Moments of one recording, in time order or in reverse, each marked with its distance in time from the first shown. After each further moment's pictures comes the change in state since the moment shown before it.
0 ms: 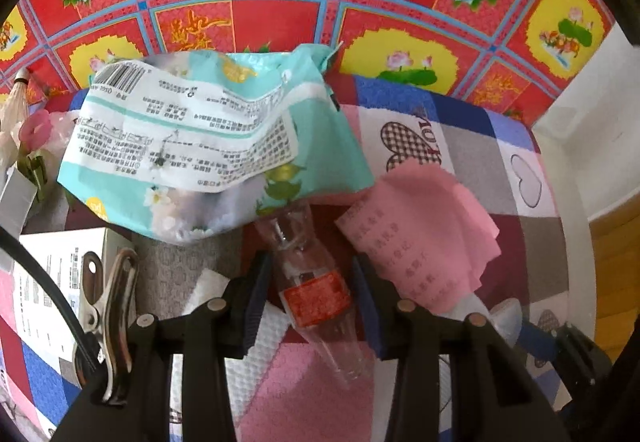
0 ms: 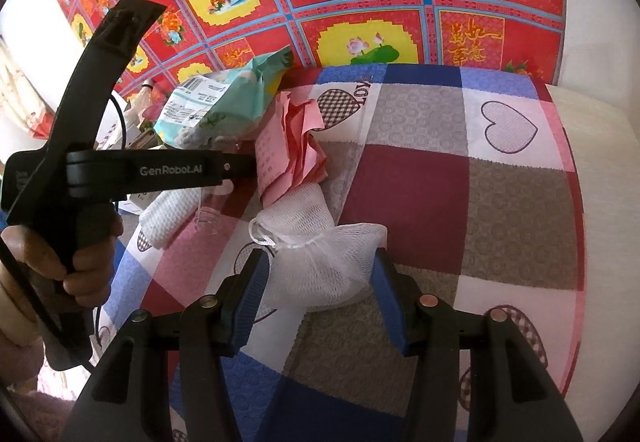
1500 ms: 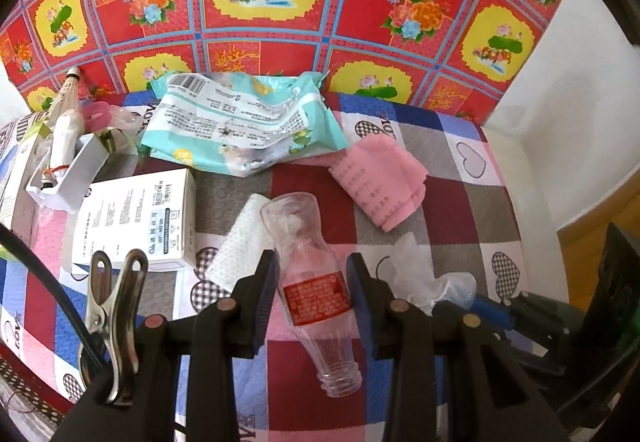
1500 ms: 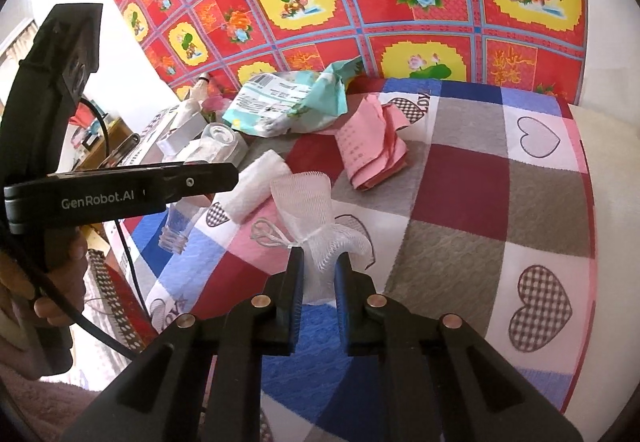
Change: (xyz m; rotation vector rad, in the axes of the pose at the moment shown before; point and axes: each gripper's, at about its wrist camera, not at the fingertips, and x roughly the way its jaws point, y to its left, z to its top) left arm -0.093 0.014 -0.067 0.004 -0.090 -0.046; right arm -0.039 0.053 -0.024 -0.062 -0.036 0.087
